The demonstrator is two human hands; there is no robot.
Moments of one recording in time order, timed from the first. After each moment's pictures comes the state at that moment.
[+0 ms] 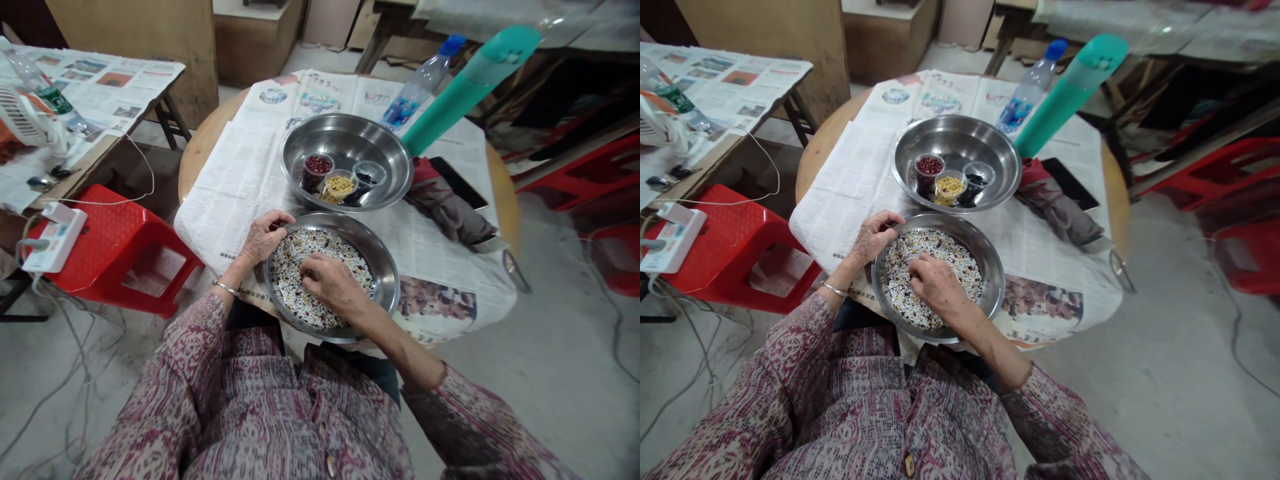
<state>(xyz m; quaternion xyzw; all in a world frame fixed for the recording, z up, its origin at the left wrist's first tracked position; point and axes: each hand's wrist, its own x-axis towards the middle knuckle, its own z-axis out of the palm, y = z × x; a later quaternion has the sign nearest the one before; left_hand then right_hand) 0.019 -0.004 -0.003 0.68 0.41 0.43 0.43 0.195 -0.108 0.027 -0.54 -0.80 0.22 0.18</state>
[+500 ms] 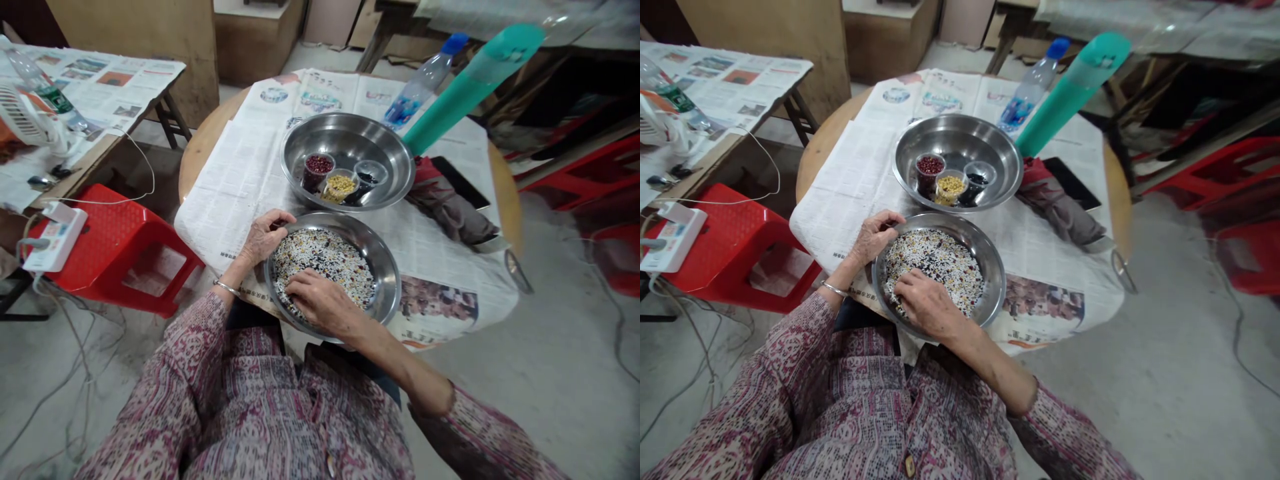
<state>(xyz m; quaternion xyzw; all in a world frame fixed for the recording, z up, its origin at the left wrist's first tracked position) 0.019 -0.004 -0.002 0.68 0.40 0.43 0.44 0.183 -0.134 0.026 -0.42 -0.87 0.21 0.15</state>
